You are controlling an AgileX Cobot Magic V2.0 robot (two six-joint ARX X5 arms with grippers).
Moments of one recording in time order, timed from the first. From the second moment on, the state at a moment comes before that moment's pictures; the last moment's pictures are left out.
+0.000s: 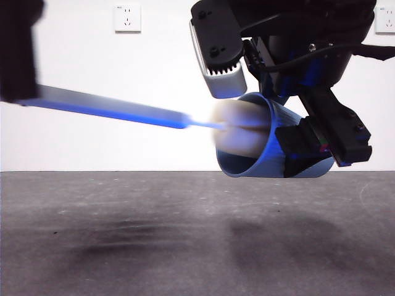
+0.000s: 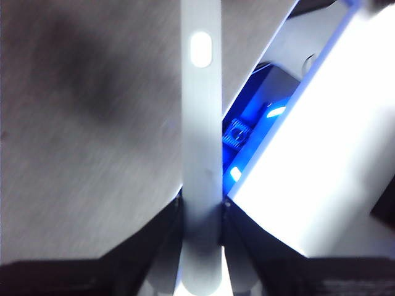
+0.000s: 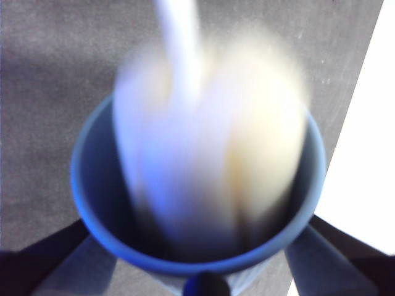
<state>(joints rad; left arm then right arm) -0.89 1.23 1.09 -1.13 0.09 0.04 1.06 1.37 0.80 -0.43 0.74 -0.93</state>
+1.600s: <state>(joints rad) -0.88 0.93 1.09 -1.34 -0.07 -0.01 1.06 1.37 0.80 -0.43 0.75 -0.75</state>
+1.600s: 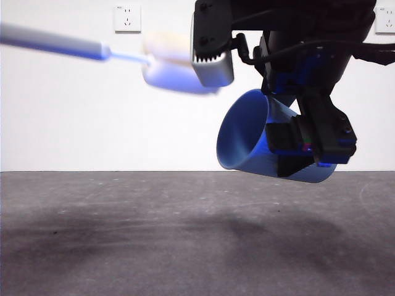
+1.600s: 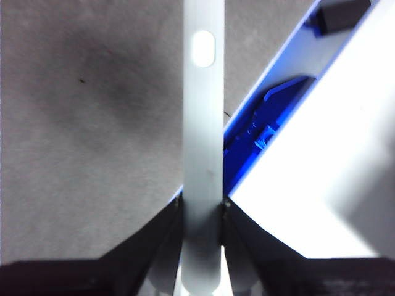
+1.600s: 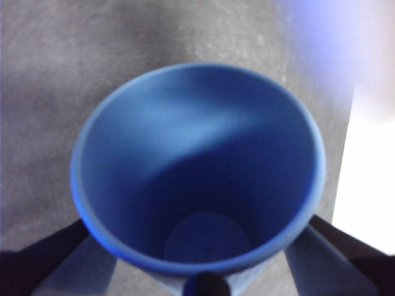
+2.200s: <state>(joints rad) -0.75 0.94 1.07 -1.15 -0.16 -0.15 0.95 1.14 0.80 -0.43 0.72 -0.28</state>
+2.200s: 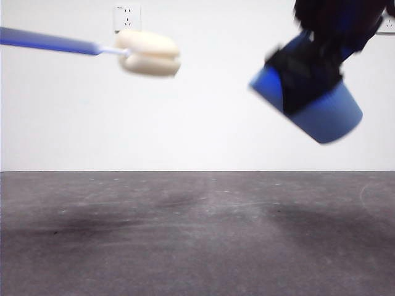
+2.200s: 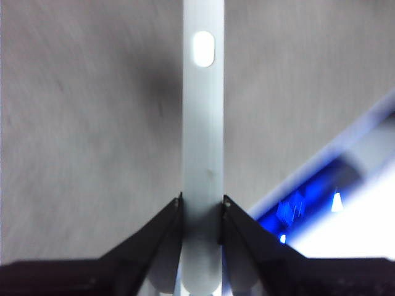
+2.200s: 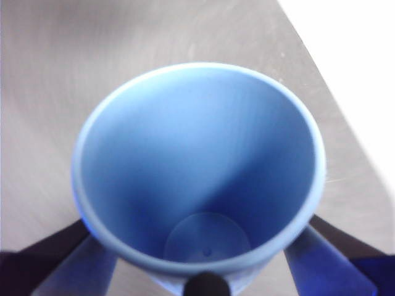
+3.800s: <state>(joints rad) -0.57 1.76 1.06 -0.46 -0.12 -0.52 0.78 0.88 0.80 -0.33 0.36 0.11</state>
